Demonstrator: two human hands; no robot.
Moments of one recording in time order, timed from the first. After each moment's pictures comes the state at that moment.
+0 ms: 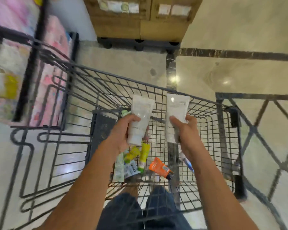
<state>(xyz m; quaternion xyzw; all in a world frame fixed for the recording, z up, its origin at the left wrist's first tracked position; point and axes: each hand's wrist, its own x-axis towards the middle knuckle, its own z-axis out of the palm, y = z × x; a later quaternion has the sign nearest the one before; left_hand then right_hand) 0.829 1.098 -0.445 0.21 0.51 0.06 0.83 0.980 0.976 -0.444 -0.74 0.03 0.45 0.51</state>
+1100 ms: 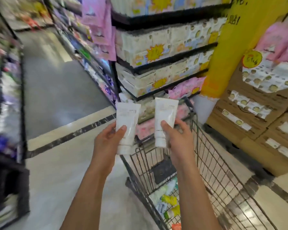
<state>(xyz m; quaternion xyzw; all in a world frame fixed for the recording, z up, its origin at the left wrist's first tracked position) 0.579 0.900 -0.179 0.26 0.59 0.63 0.42 0.757 0.973 -0.168 -0.49 -0.35 0.63 0.49</state>
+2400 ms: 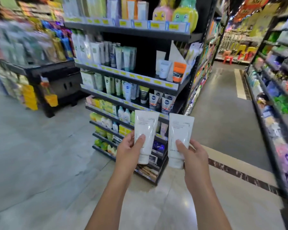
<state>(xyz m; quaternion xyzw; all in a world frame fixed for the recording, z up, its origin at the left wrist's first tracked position) 0.146 0.283 -0.147 -0.03 0.63 0.78 -0.01 0.185 0.445 -0.135 -0.18 -0.59 0.78 0.15</state>
